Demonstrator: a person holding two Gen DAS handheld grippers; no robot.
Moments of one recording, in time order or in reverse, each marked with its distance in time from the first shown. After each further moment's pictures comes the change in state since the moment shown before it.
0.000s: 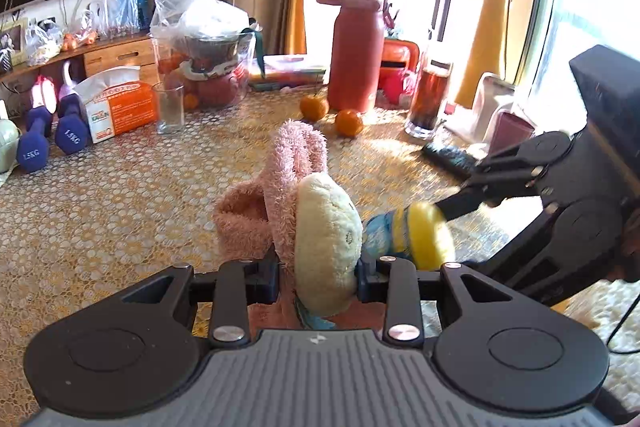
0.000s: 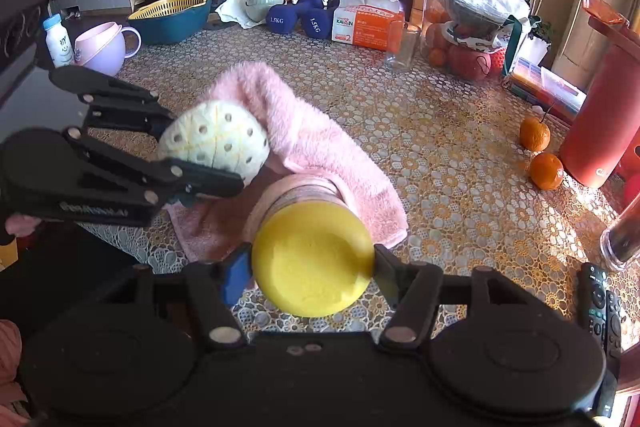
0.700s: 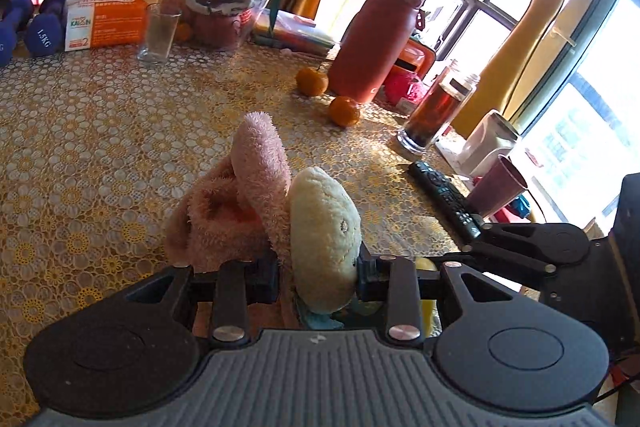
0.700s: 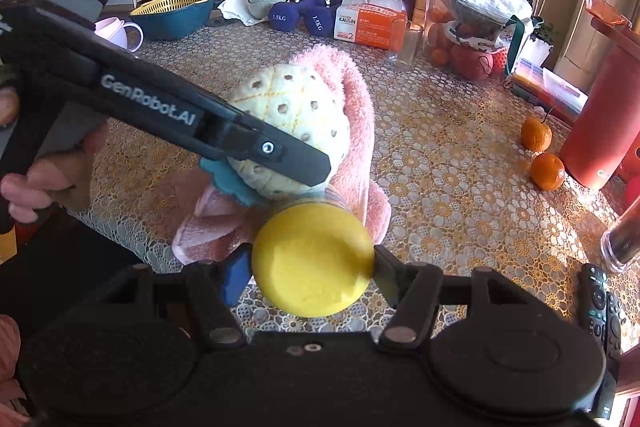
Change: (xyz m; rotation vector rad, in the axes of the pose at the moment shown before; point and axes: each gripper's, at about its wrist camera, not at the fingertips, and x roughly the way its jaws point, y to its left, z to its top) left arm 0.058 0.037 0.013 -0.291 0.118 -0.099; right arm 0.001 0.003 -0.001 -0.011 0.002 -0.001
